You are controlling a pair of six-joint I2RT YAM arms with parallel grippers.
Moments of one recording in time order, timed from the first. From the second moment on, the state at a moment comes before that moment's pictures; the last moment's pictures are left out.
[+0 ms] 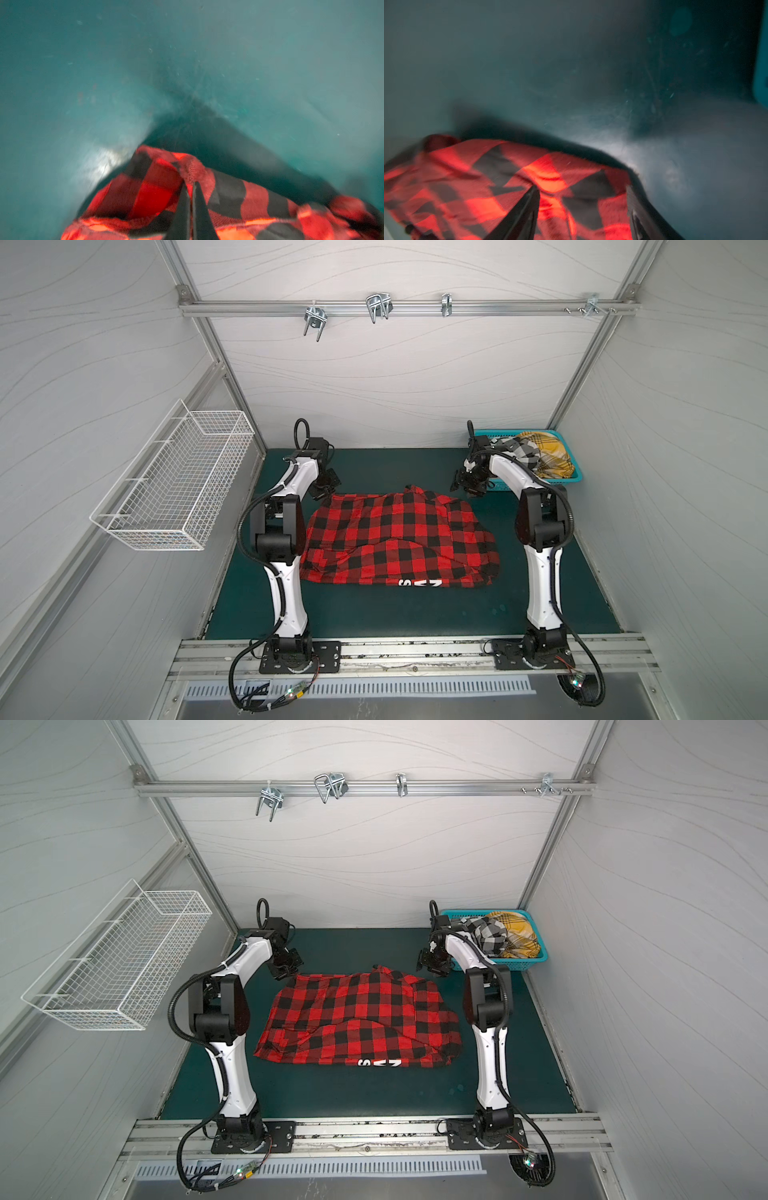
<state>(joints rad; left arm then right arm) -0.02 2.07 1.73 -0.91 0.03 -0.61 0.22 2.31 1.98 -0.99 -0.25 0.35</state>
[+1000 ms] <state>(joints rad) -0.02 1.86 1.35 -0.80 0.07 -0.69 0.50 1.85 1.31 -0.79 -0.20 0.40</state>
